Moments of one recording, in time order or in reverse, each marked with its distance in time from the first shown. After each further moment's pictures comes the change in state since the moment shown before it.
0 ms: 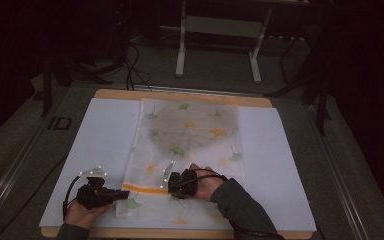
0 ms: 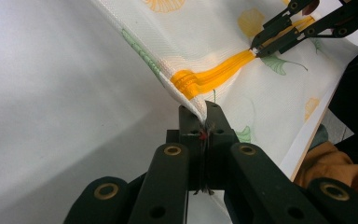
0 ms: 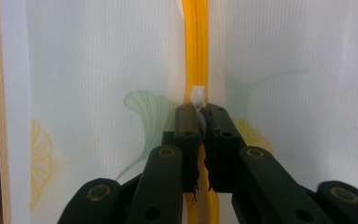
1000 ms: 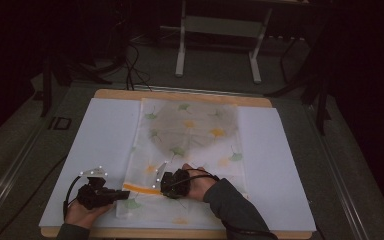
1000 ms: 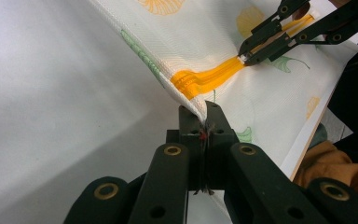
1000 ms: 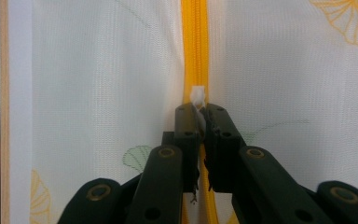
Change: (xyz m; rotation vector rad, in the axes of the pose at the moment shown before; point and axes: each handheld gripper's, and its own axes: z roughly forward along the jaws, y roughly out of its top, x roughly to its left) left arm -0.001 0.001 0.002 0.003 -0.006 -0.001; right arm 0.001 0.017 0.008 -0.054 0.015 -0.013
